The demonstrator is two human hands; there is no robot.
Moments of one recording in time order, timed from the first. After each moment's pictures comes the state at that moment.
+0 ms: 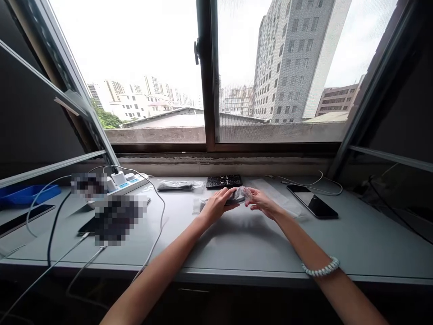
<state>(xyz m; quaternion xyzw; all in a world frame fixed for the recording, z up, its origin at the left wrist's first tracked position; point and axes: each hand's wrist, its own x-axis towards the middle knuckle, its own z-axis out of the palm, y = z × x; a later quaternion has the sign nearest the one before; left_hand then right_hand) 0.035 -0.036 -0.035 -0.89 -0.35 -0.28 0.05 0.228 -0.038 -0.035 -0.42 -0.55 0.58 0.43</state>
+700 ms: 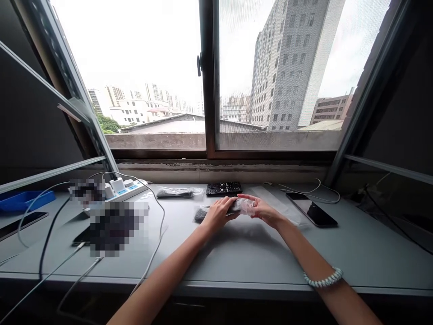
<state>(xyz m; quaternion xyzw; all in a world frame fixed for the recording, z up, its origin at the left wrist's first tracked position) 0.039 -0.041 -0.032 -0.88 -0.39 -0.26 0.03 0.232 -0.039 -0.034 -0.40 -0.56 0.59 0.42</state>
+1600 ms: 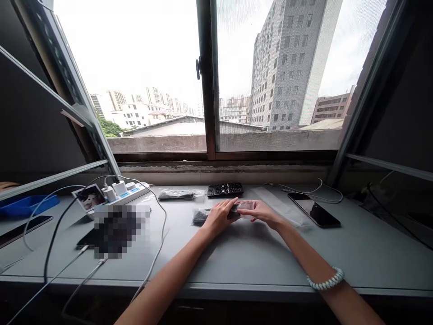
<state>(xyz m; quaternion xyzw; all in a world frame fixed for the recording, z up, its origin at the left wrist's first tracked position) 0.035 -0.035 -0.042 -0.89 -0.38 -0.26 0.04 0.224 -0.042 -0.033 -0.46 -0.61 0.52 0.38</state>
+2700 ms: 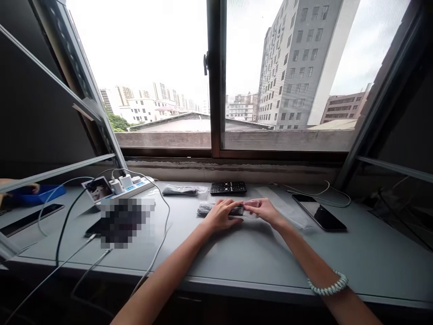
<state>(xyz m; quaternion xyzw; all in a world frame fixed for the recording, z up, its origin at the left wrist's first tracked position) 0.030 -0.041 -0.032 -0.90 -0.38 -0.20 -0.01 0.222 -0.034 -0.046 -0.47 -0.60 0.45 0.46</state>
